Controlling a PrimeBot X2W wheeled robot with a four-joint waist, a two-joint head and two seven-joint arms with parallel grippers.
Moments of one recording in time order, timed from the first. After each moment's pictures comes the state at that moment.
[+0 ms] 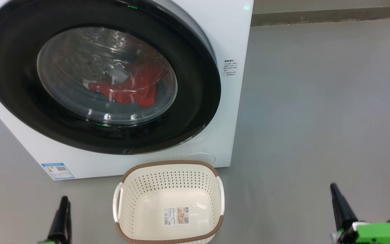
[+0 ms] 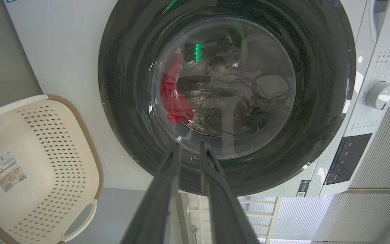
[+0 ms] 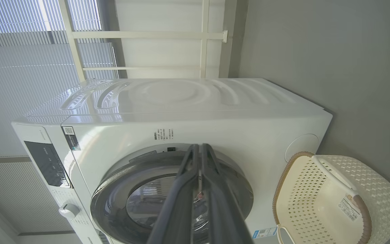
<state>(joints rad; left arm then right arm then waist) -0.06 0.03 0.08 0.29 -1.61 -0.13 0.11 -0.06 -0.04 -0.14 0.30 1.61 0.13 0.10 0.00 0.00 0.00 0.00</state>
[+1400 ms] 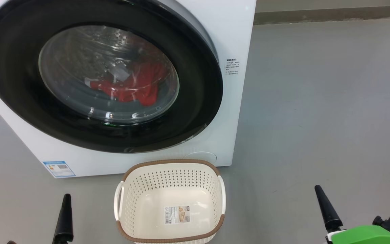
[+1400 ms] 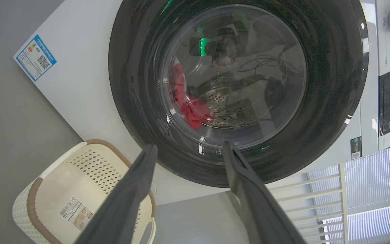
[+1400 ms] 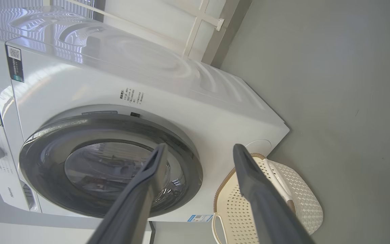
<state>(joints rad) 0.00 0.02 0.06 0.22 -1.22 -0.13 0.00 -0.02 -0.07 -0.03 0.31 1.28 0.13 0.00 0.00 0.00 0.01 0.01</state>
